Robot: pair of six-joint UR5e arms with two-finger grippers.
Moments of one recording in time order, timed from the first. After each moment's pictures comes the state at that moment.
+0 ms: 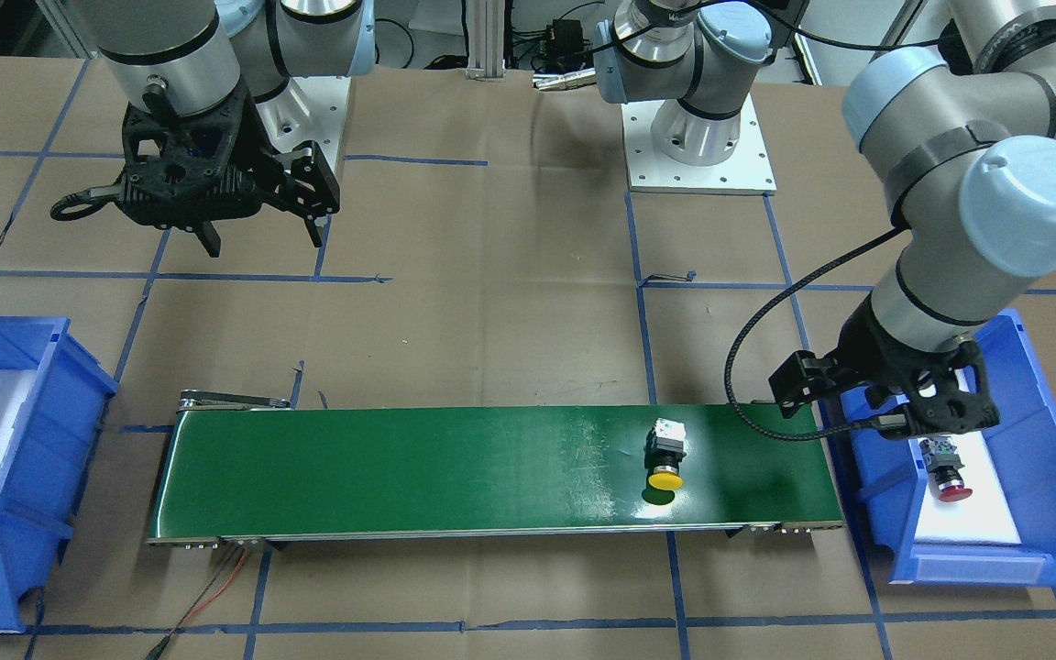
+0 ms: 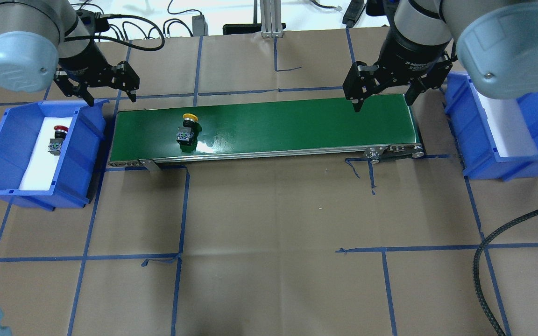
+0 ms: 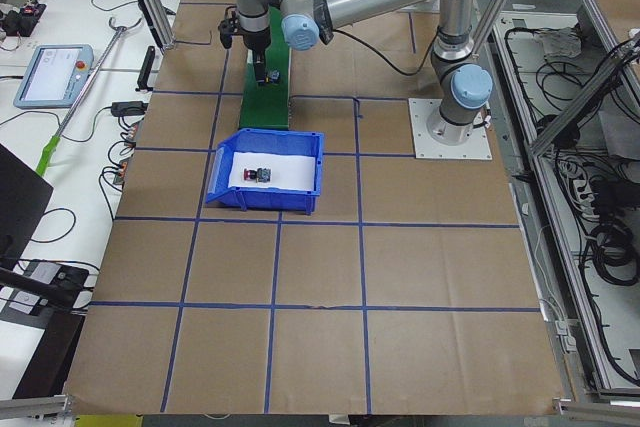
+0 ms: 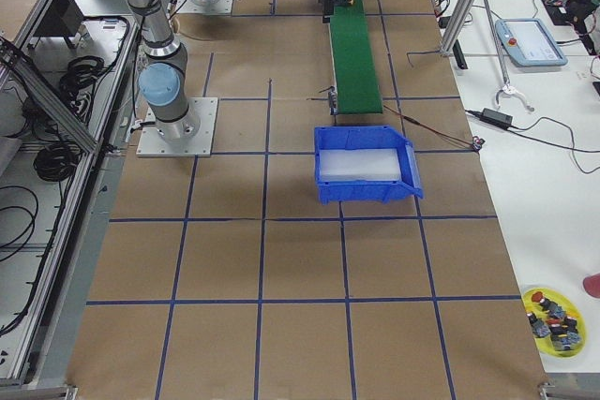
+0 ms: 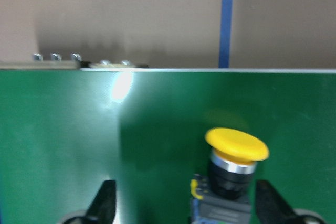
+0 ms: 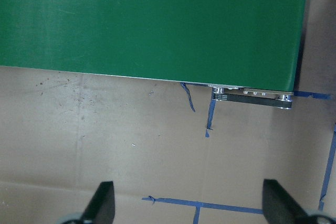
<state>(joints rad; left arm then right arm) -1.38 -1.84 -1.53 -1.31 1.61 0.10 1.65 -1.55 1.56 -1.63 -1.53 -0.03</state>
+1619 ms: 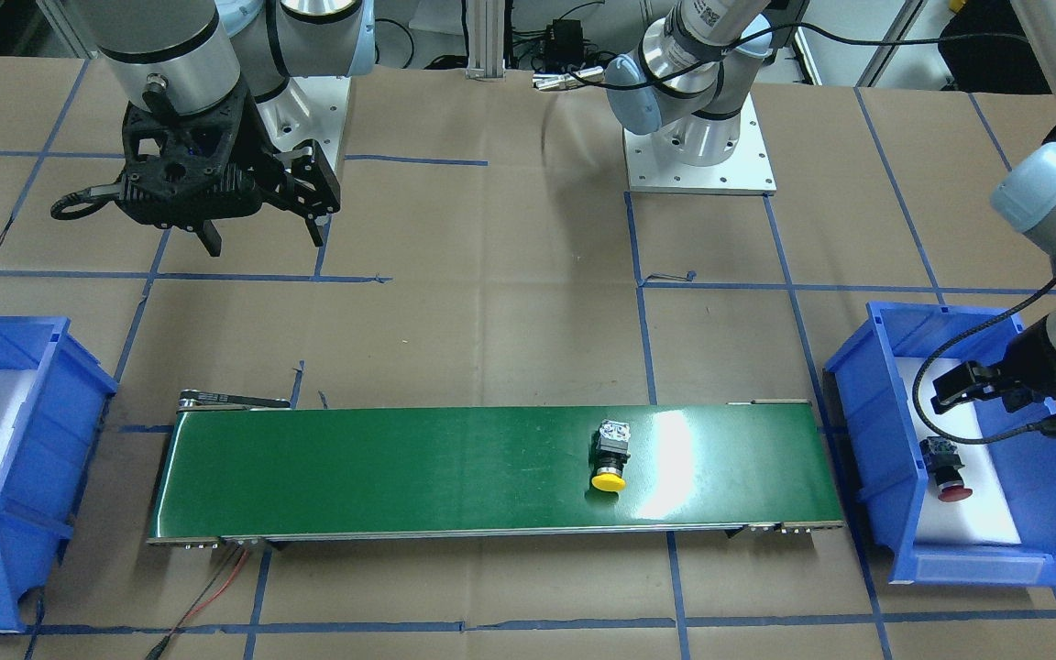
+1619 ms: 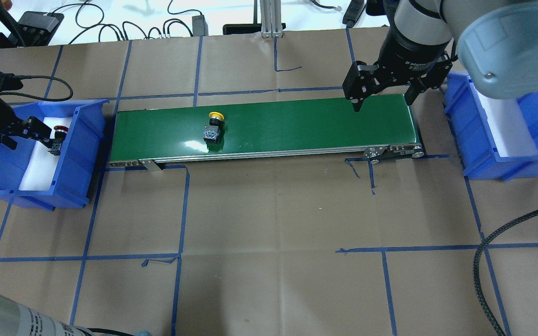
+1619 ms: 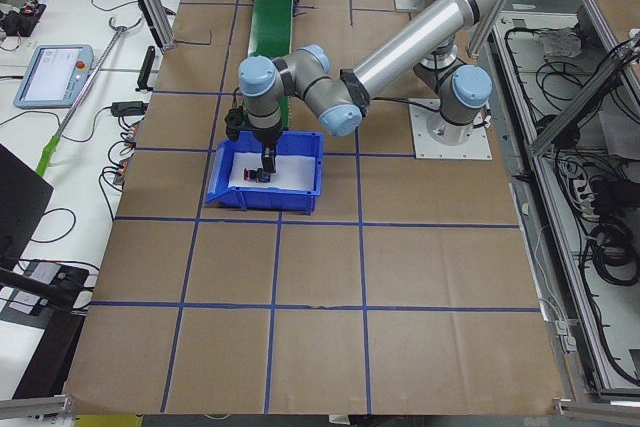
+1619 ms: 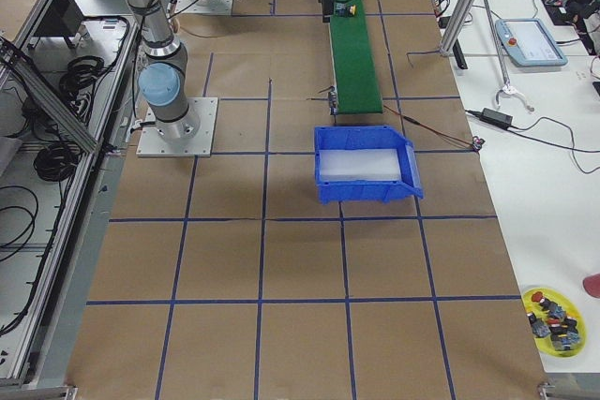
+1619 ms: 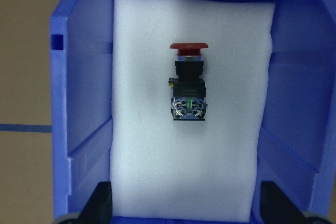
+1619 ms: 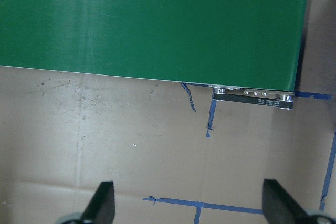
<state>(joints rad) -0.99 -1.95 -1.69 -1.06 1.60 0.57 1.65 -1.55 1.56 -1.63 -1.53 -0.03</state>
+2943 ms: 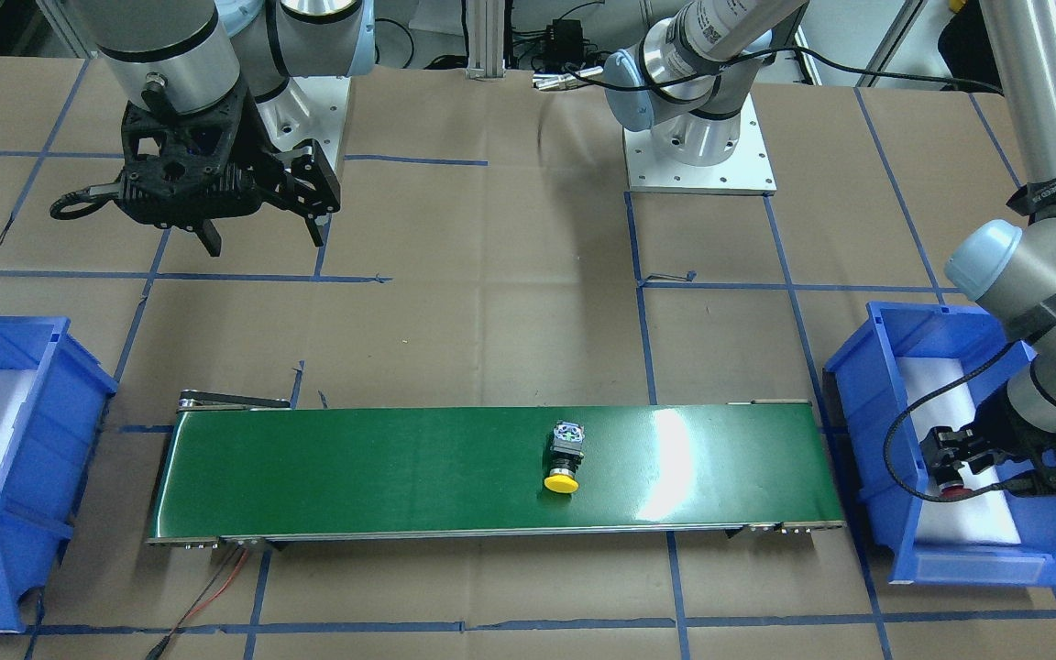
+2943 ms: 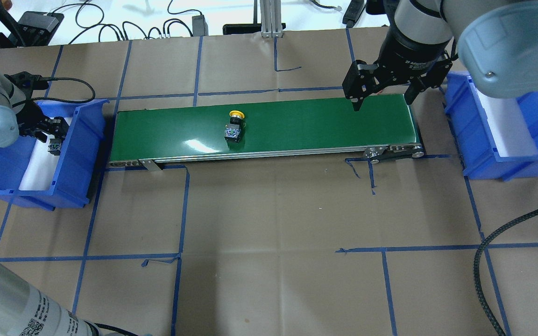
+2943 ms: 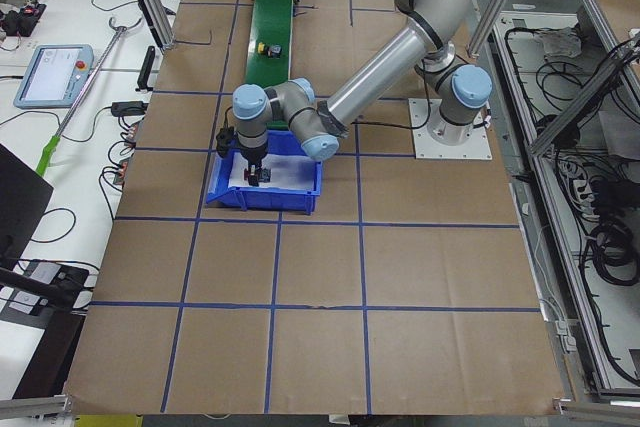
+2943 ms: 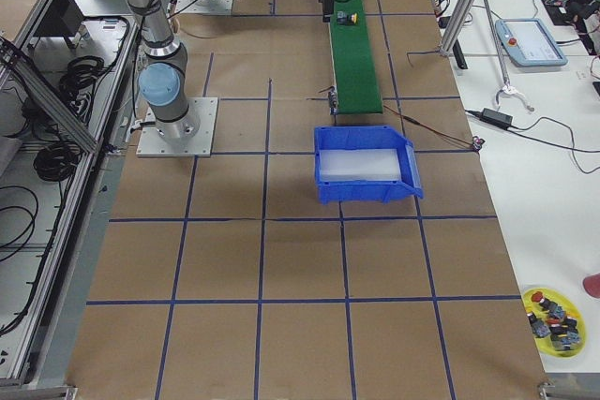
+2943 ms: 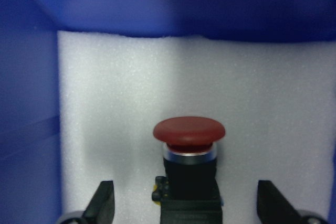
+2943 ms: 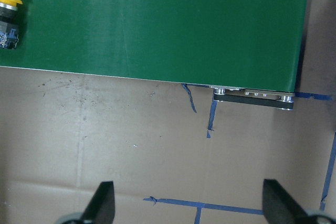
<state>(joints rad) -1.04 -2.08 -1.68 -0.87 1.60 0.54 1.65 -1.55 1.56 -1.63 -1.53 -0.03</state>
